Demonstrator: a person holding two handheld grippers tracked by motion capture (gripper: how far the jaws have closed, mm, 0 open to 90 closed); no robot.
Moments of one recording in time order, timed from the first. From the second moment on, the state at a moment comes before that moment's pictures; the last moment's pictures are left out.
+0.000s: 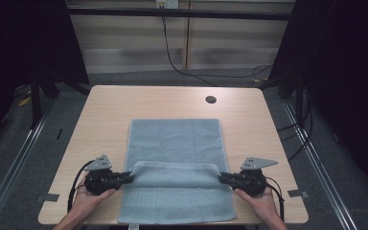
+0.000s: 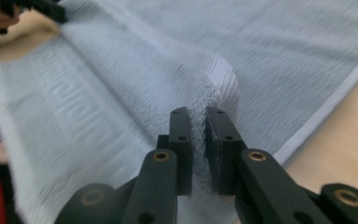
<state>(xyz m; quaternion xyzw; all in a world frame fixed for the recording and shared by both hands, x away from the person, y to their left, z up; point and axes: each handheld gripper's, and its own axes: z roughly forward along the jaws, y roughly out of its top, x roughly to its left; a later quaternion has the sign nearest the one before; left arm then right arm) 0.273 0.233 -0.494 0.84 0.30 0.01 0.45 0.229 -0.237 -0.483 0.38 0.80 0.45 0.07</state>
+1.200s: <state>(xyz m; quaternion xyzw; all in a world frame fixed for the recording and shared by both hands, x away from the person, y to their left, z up) 0.334 0.211 -0.493 0.83 0.34 0.02 0.44 0.281 -0.225 -0.484 0.39 0.80 0.44 0.06</state>
